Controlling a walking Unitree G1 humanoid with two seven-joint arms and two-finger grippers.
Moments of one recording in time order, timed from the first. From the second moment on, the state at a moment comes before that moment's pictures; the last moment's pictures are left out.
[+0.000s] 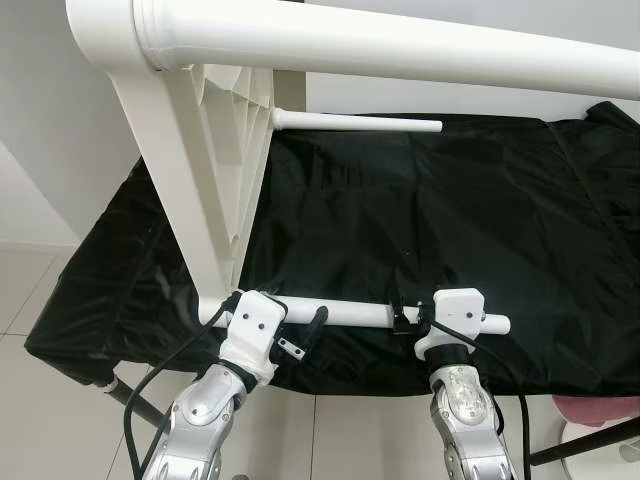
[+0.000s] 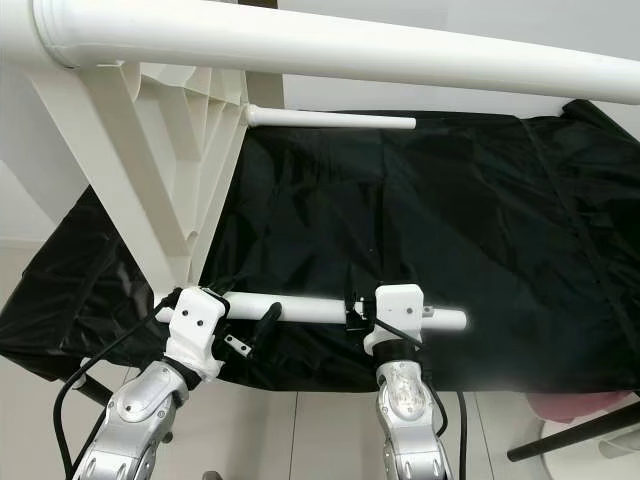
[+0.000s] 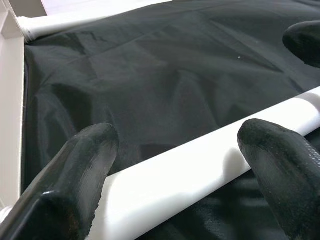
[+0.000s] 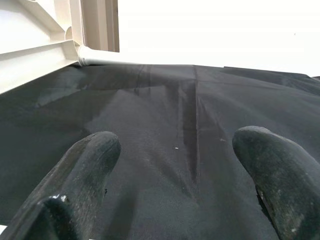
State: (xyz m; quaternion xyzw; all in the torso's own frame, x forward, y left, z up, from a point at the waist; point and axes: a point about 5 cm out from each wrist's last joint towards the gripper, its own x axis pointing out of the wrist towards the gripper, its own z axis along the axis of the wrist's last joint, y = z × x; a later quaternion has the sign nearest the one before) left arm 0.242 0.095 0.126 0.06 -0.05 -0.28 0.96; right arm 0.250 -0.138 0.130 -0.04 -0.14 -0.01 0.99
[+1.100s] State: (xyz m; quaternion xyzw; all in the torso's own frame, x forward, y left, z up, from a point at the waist) left arm 0.227 0.108 0.111 0.08 0.00 -0.31 0.95; right arm 0.252 -0.133 0.129 -0.01 -0.13 0.03 0.99
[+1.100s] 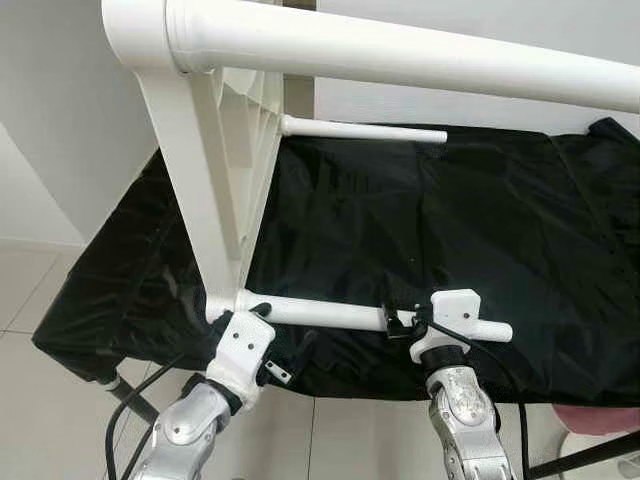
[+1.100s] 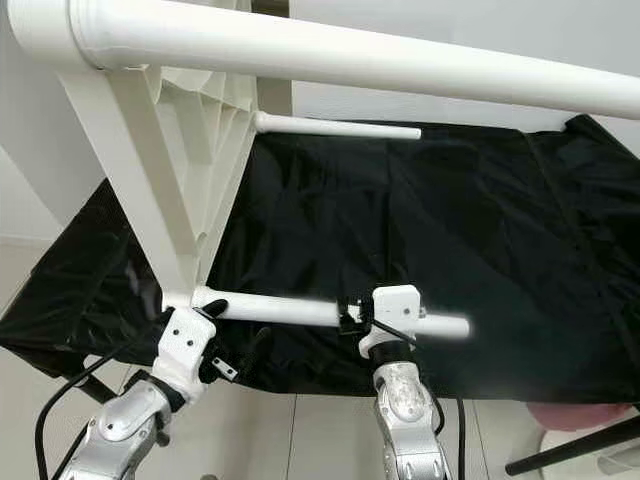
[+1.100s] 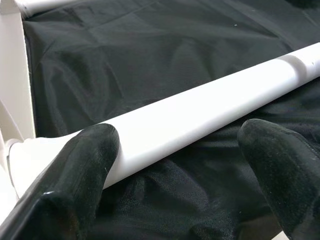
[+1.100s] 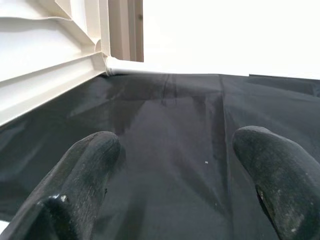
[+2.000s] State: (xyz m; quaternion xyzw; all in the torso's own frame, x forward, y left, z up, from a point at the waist) left arm 0.226 0.094 0.109 0.00 0.07 -0.36 0.93; right arm 0.248 -0.149 0.184 -0.23 -0.31 -0.03 0.92
